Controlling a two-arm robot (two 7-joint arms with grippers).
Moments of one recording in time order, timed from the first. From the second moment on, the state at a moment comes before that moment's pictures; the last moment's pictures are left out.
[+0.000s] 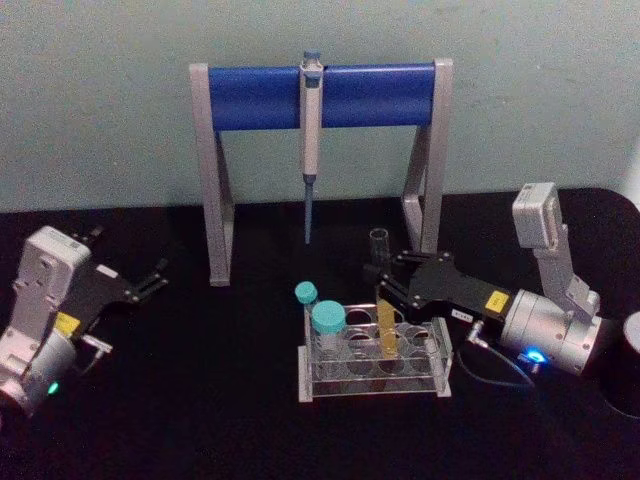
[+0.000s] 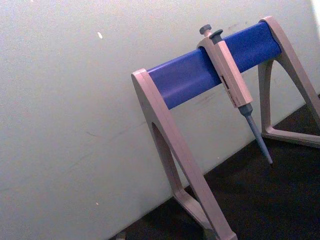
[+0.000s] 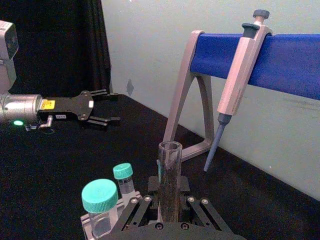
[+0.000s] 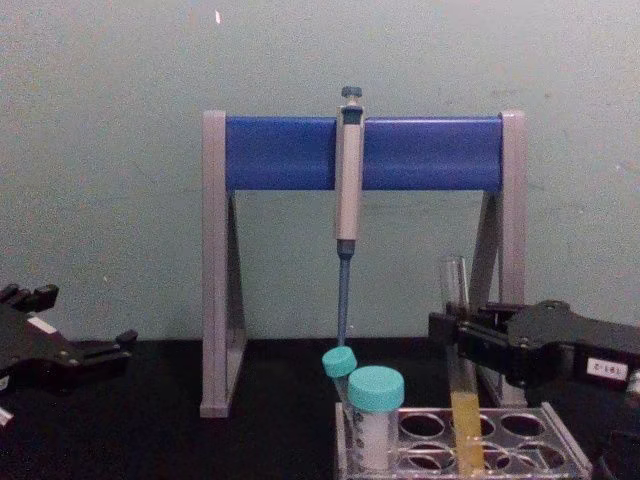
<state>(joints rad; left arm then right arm) -0.20 0.60 0.45 -1.41 -0.25 -0.12 0.03 0.40 0.46 -0.50 -1.24 0.53 -0.11 0.72</state>
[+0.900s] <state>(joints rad) -0.20 0.60 0.45 -1.41 -0.25 -0.12 0.03 0.39 0.46 -0.49 -1.24 0.53 -0.11 0.72</state>
